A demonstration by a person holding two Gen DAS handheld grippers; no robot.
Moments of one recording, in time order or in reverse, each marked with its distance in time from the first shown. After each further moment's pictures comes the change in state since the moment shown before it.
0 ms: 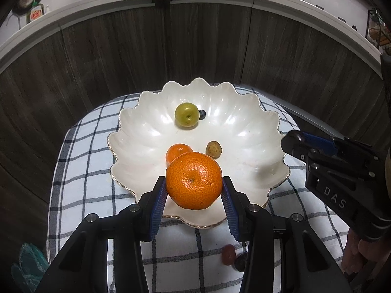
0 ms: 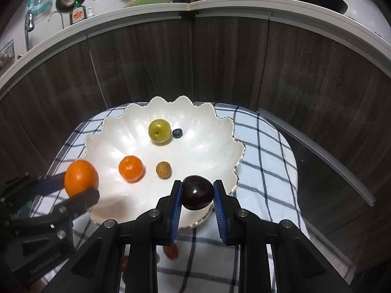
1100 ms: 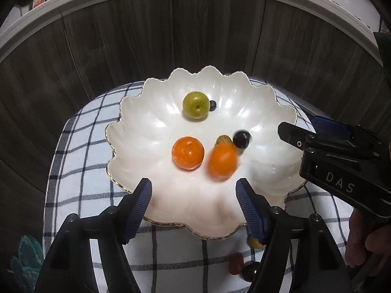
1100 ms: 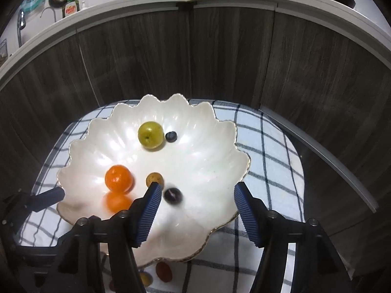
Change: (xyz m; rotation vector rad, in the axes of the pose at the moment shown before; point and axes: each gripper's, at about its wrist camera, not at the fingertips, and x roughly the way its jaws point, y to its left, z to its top) left arm 0.024 0.009 0.003 -0.036 0.055 0.036; right arm 0.035 -0.001 0.018 0.003 0.036 -0.015
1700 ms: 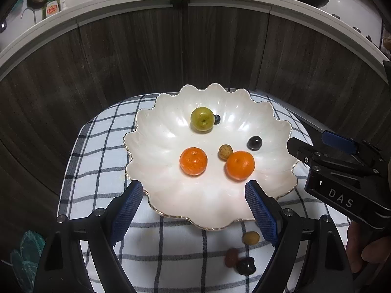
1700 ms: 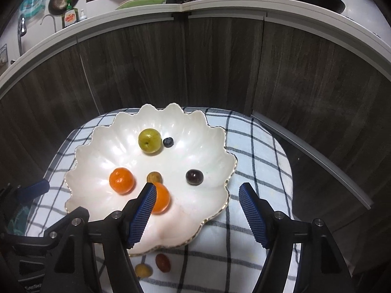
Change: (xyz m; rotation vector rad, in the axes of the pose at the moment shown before) left arm -0.038 -0.003 0.001 -0.030 -0.064 0.040; right arm -0.028 -0.007 -0.005 0.014 -0.040 -0.014
